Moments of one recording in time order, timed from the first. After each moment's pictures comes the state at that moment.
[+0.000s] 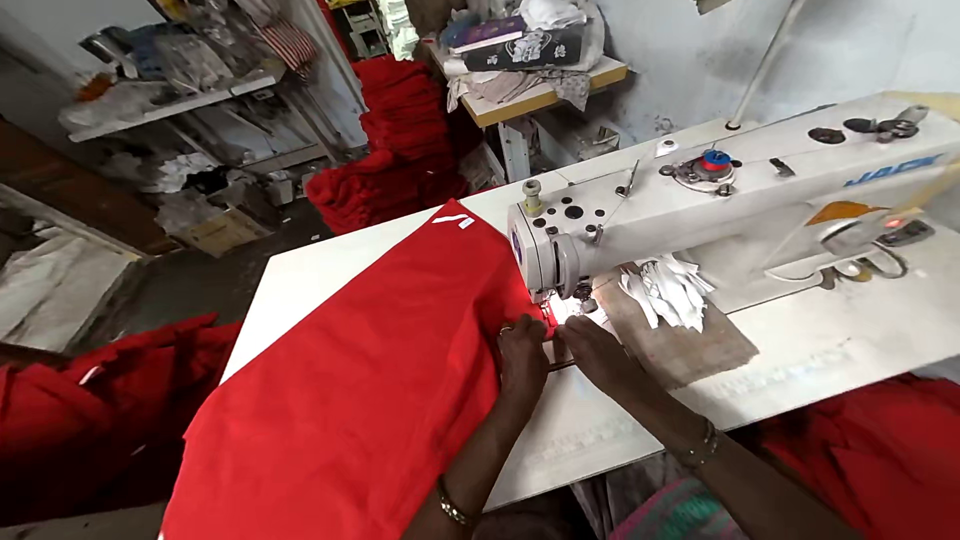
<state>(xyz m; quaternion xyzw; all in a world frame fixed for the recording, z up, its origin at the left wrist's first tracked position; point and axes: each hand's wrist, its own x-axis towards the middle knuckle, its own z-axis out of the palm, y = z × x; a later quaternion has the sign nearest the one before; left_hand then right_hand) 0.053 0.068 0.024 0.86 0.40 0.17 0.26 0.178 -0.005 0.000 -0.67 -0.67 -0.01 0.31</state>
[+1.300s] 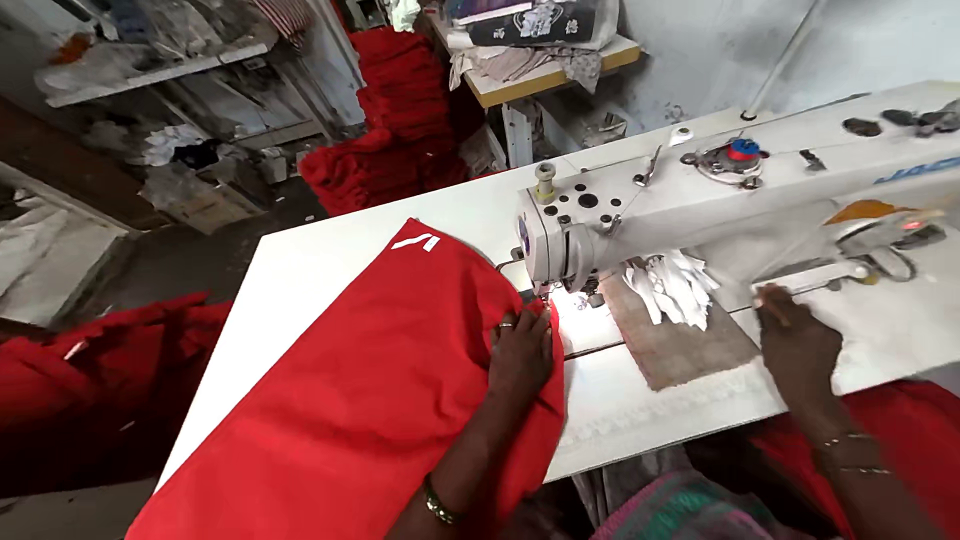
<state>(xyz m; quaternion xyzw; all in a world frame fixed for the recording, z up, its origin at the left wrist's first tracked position) 0.041 0.067 0.022 0.90 0.39 0.07 0.17 0.334 -0.127 0.012 -0.86 -0.37 -0.11 0.34</state>
